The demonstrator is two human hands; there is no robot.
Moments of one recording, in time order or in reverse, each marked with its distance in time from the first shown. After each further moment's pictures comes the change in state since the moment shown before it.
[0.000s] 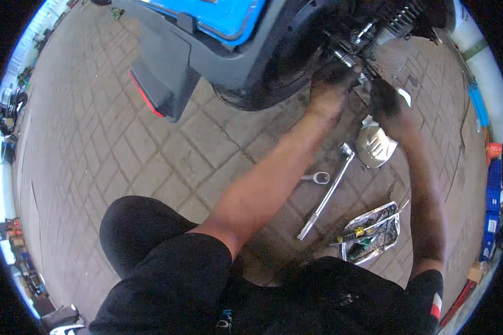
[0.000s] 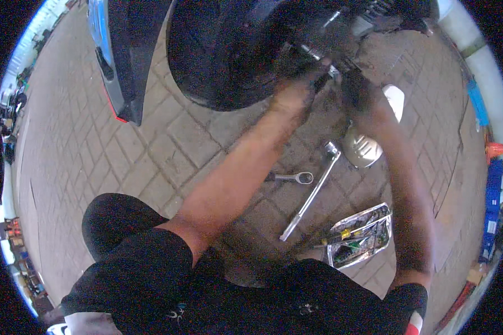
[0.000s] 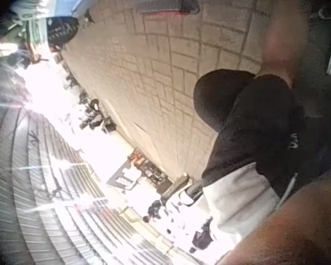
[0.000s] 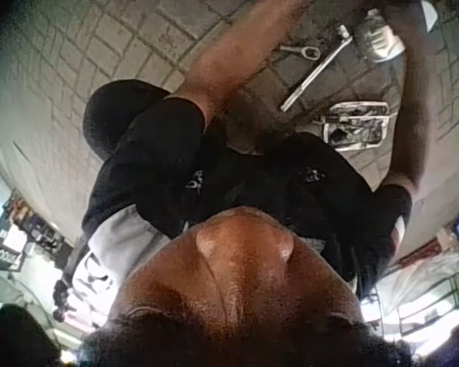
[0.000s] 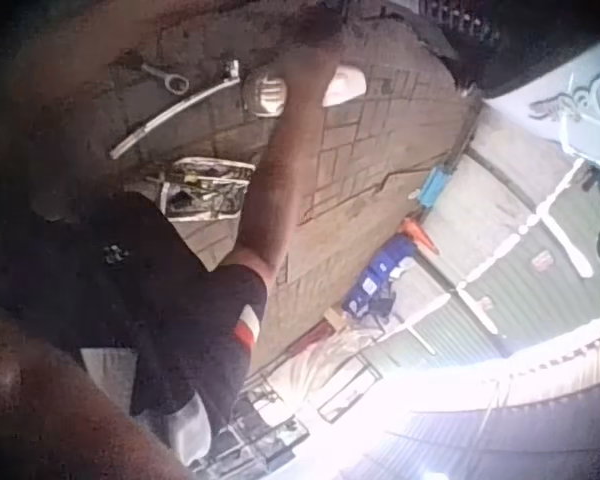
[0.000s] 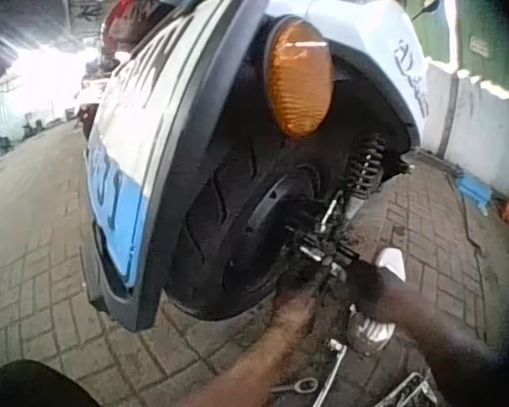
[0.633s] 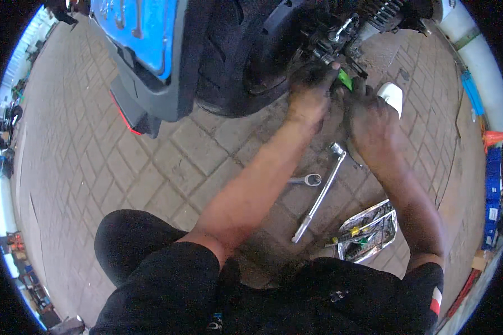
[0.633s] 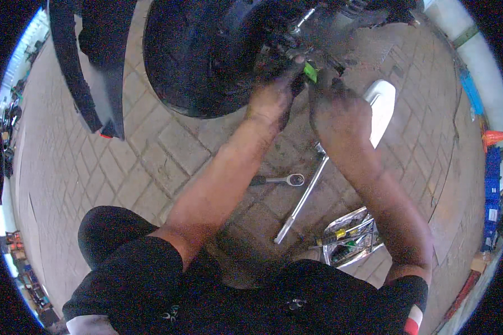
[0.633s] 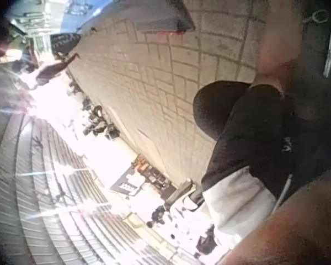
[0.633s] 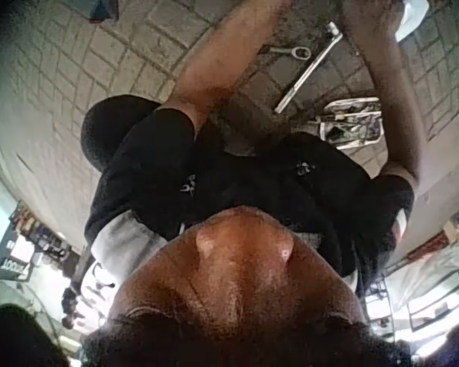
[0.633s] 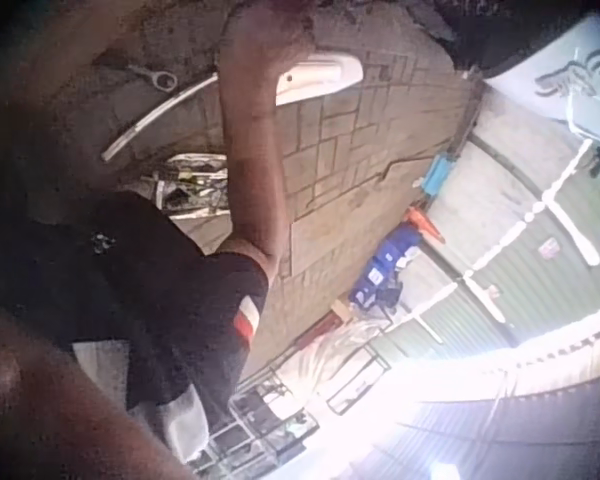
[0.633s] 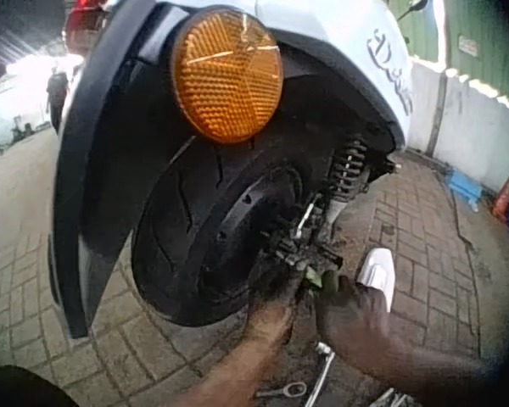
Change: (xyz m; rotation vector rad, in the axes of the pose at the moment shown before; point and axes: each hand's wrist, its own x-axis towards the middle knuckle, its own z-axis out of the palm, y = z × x) left_hand 0.010 -0.001 -0.037 0.925 -0.057 0.422; right_hand 0.031 -0.076 0.004 -0.367 -0.214 0.357
